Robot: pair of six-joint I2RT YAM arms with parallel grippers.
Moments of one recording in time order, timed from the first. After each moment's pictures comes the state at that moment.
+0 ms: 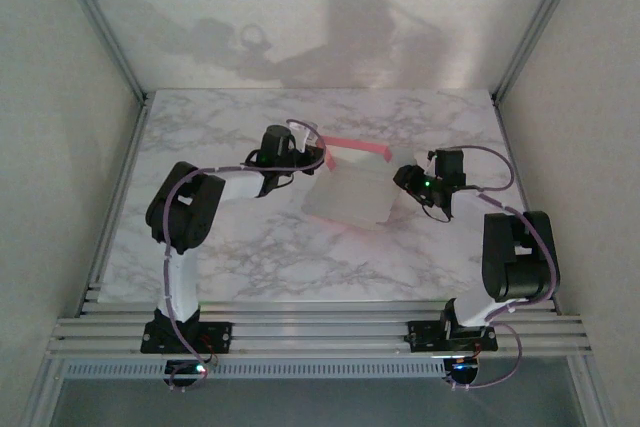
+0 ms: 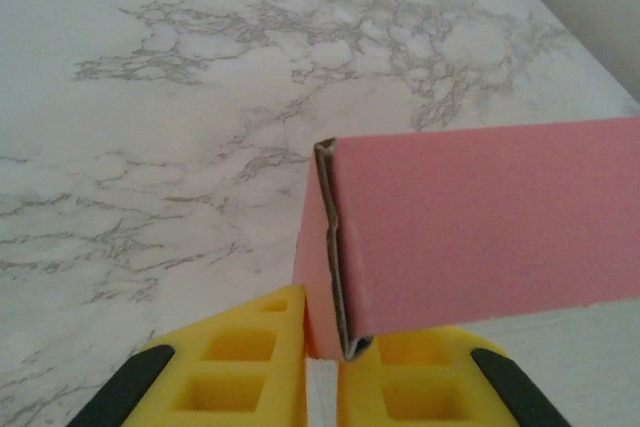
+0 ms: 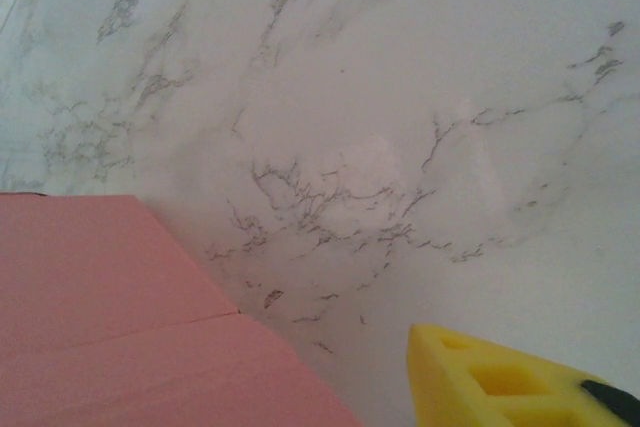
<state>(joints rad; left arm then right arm) -0.44 2.05 1.20 0.40 0.37 -0.29 0.09 1.56 0.76 -0.01 -0.37 0.65</state>
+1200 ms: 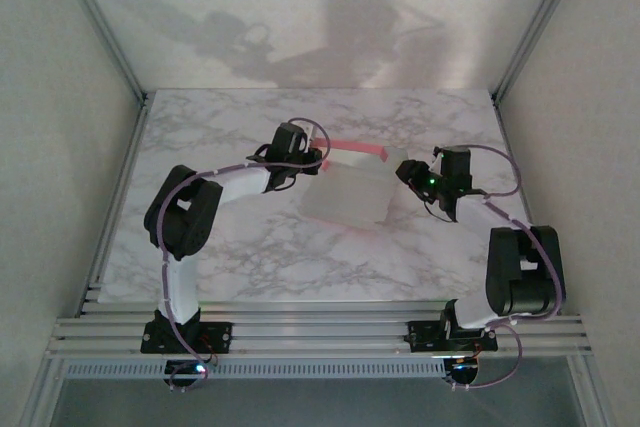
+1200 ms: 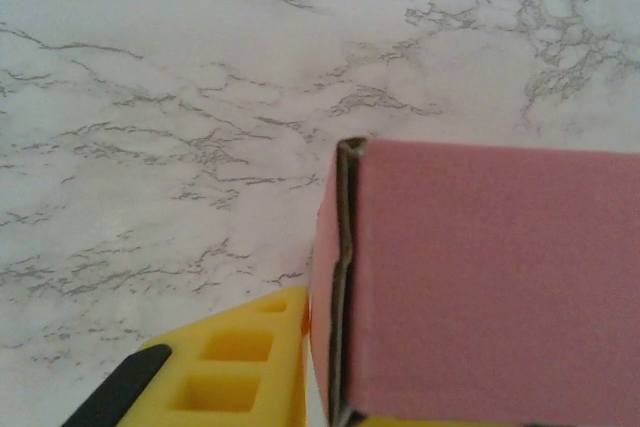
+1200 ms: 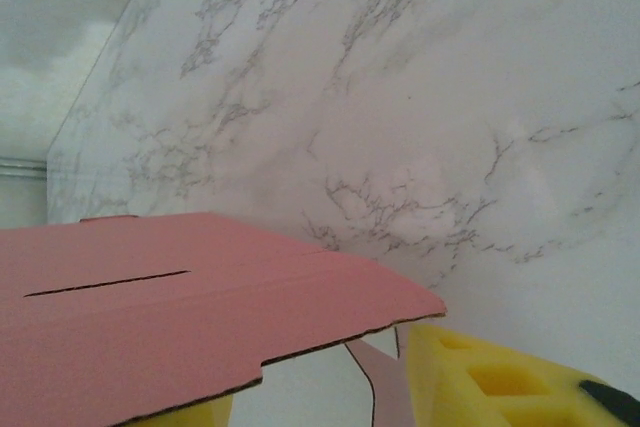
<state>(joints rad) -0.50 2.00 1.28 0.06 0.09 -0.37 0.08 1.48 0.73 0.05 -0.43 0.74</state>
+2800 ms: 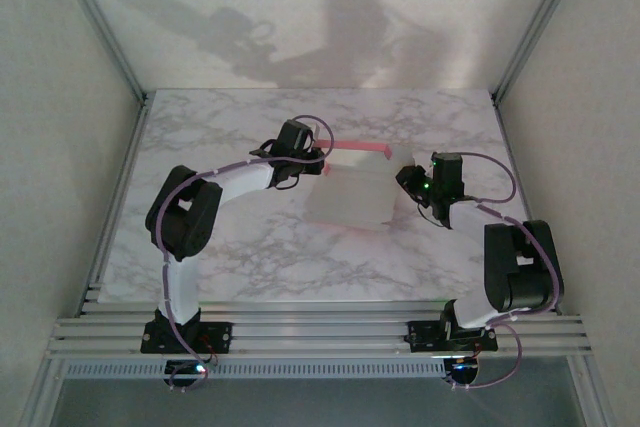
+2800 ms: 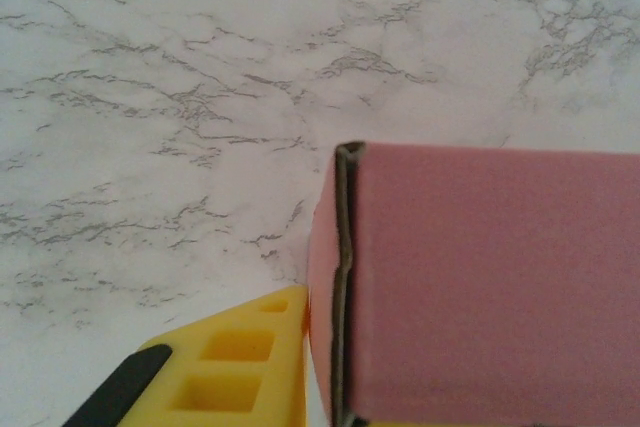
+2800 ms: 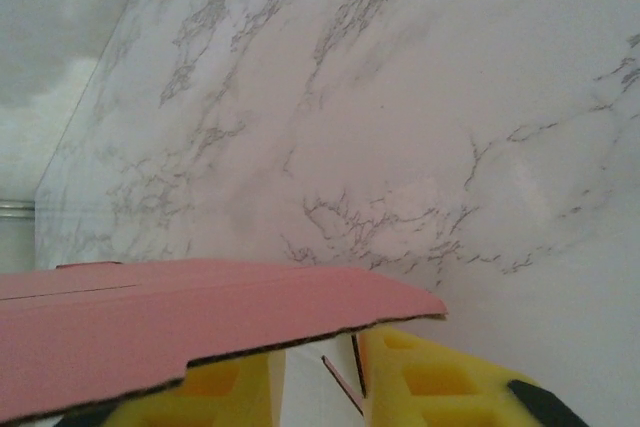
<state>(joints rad) -0.52 2.00 1.35 -0.09 0.09 -0.43 0.13 1.50 0.66 0.18 -0.32 0.83</state>
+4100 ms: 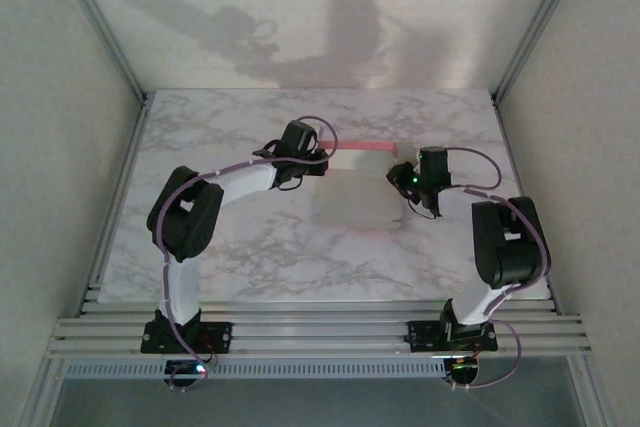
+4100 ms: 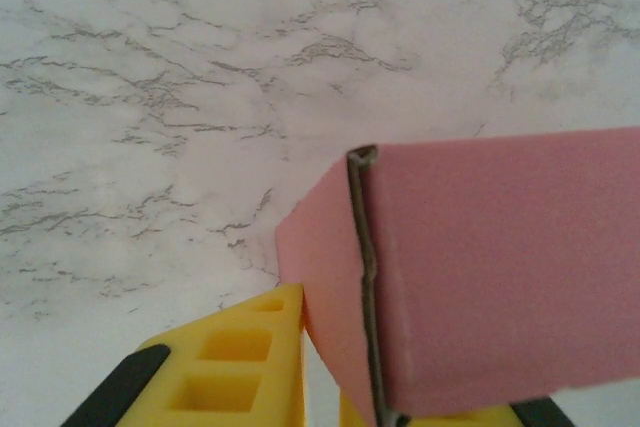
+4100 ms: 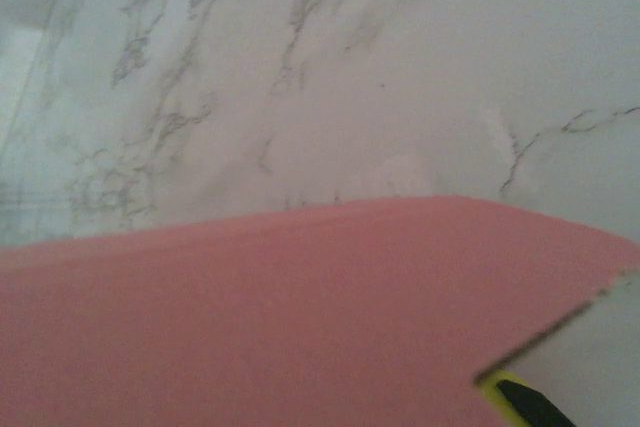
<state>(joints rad) -0.55 2.00 1.37 -0.11 0.09 -0.44 0.19 1.67 0.78 0.13 -0.28 0.85</state>
